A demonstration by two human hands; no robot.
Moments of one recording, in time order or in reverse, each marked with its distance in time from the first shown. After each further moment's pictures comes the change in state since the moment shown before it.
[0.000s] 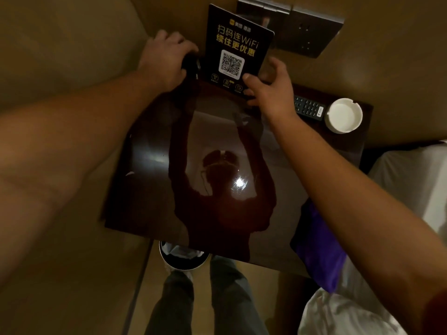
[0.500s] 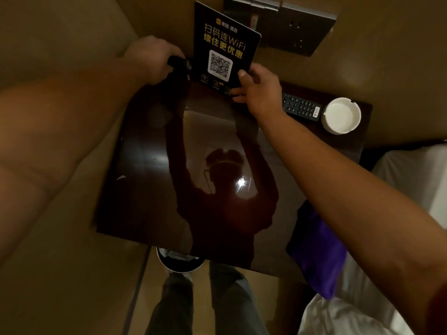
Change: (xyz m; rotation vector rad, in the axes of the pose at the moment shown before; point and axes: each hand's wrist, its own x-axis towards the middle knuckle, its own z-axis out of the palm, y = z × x) left_hand 0.014 0.001 -0.011 0.016 -0.183 -0.072; right_hand 0.013 0.006 0.002 -0.018 -0.094 -0.049
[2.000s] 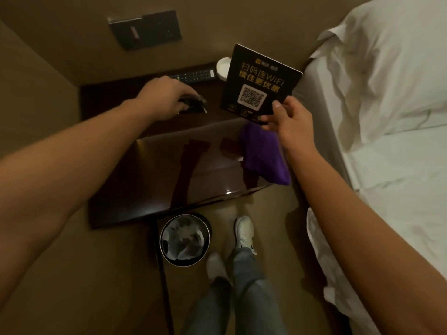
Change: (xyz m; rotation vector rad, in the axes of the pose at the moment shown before) left_hand -0.219 0.211 -0.045 0.022 -0.016 0.548; right_hand -0.357 0.062 -0.141 0.326 0.592 -0.055
